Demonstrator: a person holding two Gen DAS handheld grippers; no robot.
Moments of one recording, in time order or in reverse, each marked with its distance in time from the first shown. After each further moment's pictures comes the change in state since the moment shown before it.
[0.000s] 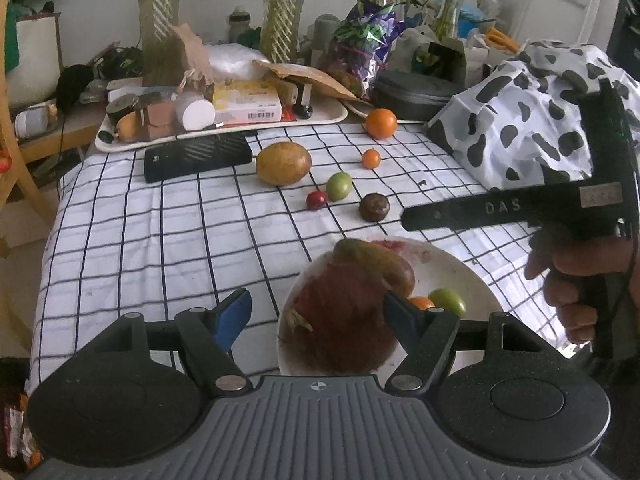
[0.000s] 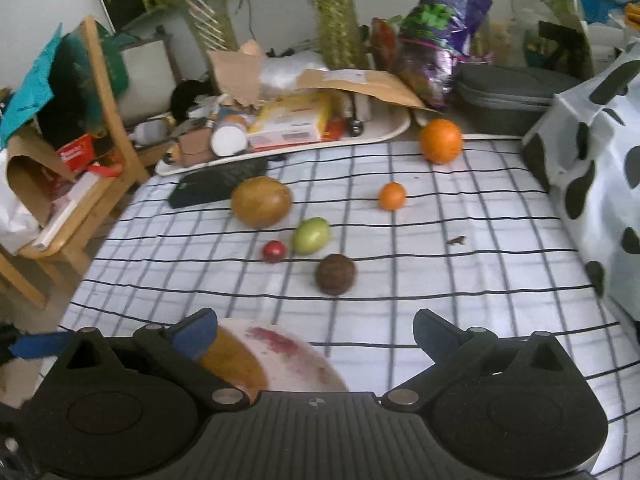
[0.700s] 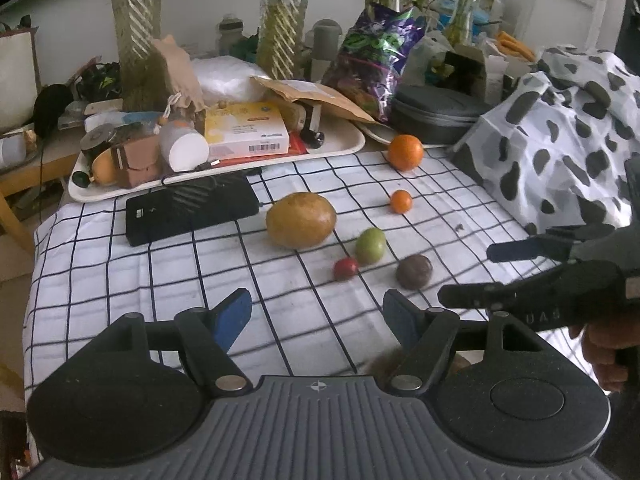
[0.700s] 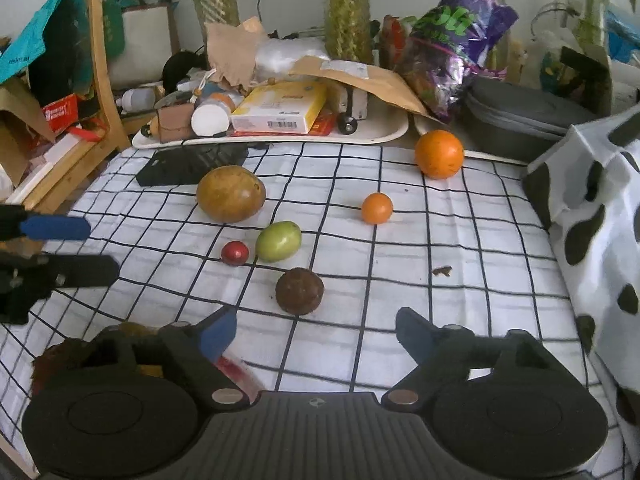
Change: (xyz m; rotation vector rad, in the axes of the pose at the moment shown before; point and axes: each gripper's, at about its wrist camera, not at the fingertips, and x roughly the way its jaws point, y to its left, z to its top) left arm 0.062 0.030 0.059 0.034 -0.013 -0.017; right arm 0.036 -0.004 0.017 -0.144 0.031 -0.064
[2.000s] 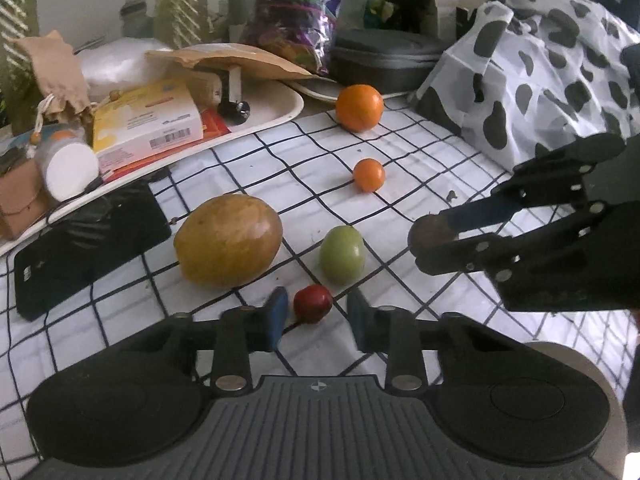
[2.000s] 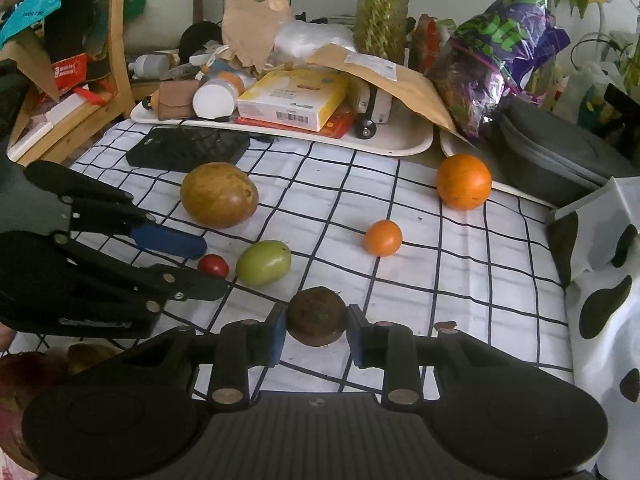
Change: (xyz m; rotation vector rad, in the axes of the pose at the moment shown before) left arm 0.095 -0.015 0.021 0.213 0.095 -0.141; right arm 0.035 -0.004 0.028 -0.134 0.043 -0.001
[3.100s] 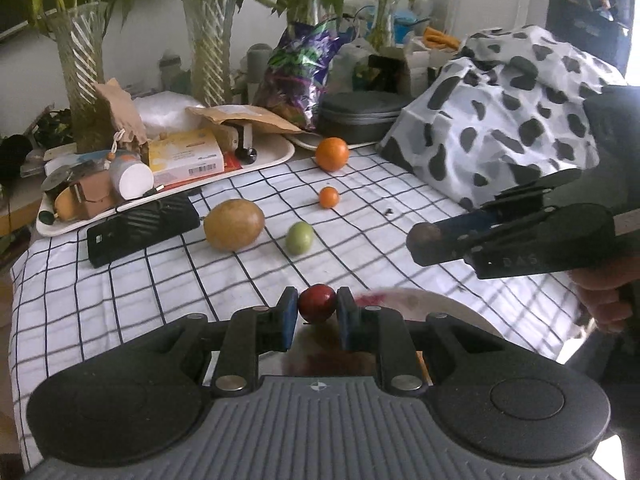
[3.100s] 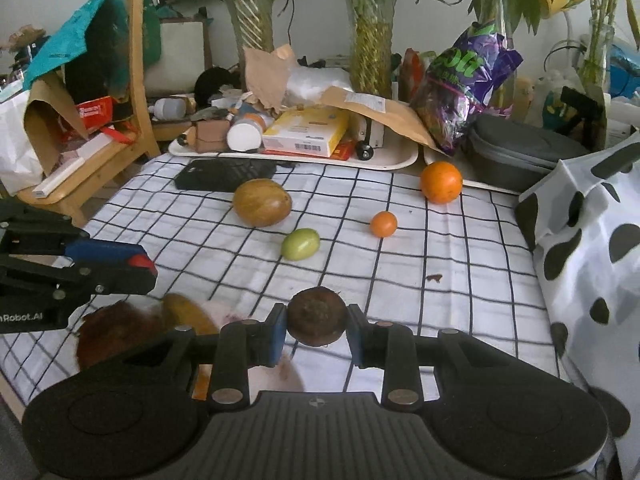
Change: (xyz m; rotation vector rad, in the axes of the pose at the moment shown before) left arm -0.122 -0.057 -0.057 -0.048 -0.173 0.057; right arm -0.089 0.018 -0.052 0.061 -0.126 0.030
